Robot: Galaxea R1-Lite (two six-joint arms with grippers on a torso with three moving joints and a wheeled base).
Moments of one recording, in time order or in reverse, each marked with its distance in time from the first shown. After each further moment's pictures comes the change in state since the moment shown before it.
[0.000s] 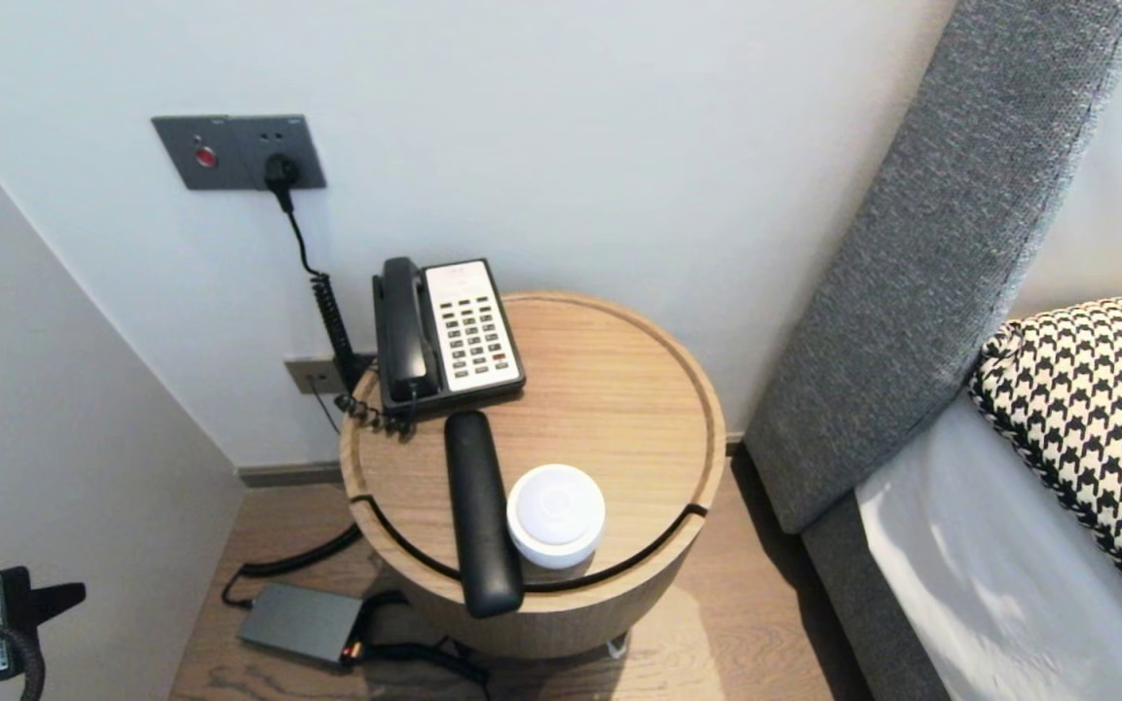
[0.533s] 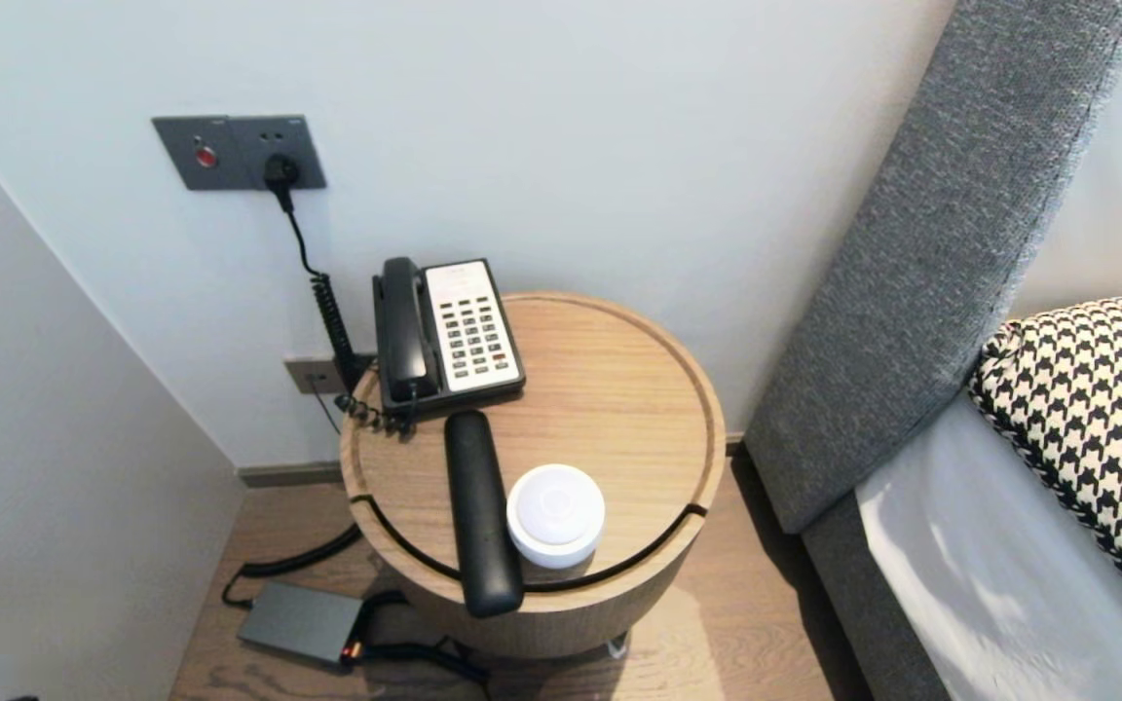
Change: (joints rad) left arm 0.021 -0.254 0.080 0.212 -0.078 -0.004; right arm 0.000 0.000 0.000 0.000 0.000 0.000
